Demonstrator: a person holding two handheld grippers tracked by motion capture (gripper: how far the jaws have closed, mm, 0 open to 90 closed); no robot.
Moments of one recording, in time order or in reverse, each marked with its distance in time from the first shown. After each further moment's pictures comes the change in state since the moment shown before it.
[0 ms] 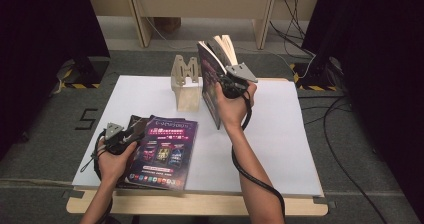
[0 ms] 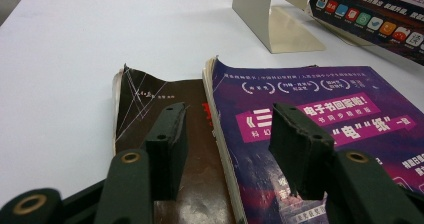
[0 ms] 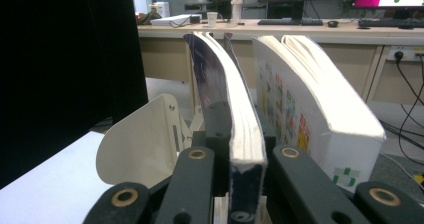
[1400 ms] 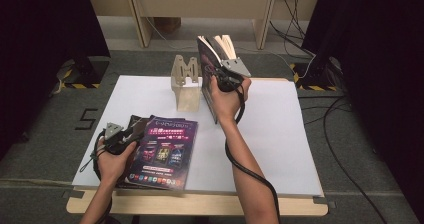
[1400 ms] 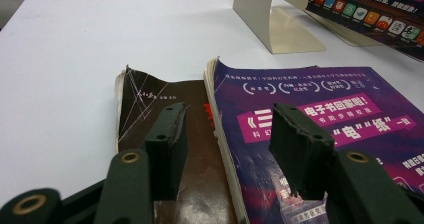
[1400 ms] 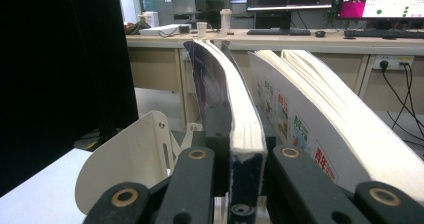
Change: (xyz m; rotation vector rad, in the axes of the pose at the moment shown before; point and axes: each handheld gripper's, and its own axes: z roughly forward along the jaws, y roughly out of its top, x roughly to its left) left arm 0.001 0.000 -0.001 0.000 0.001 0.001; right arm 0.006 0.003 0.024 -0.037 -0.043 0.002
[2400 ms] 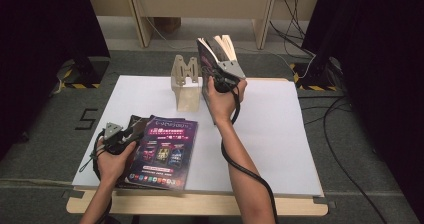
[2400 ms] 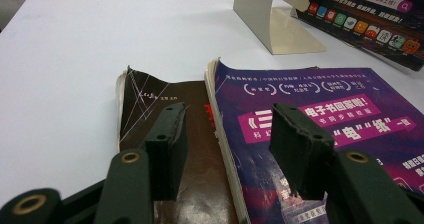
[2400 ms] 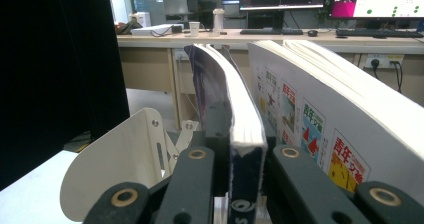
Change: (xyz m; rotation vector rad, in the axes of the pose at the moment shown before) left arm 0.000 0.000 0.000 -0.001 0.000 -0.001; right arm 0.006 -0.011 0.011 -0.001 -0.033 0.005
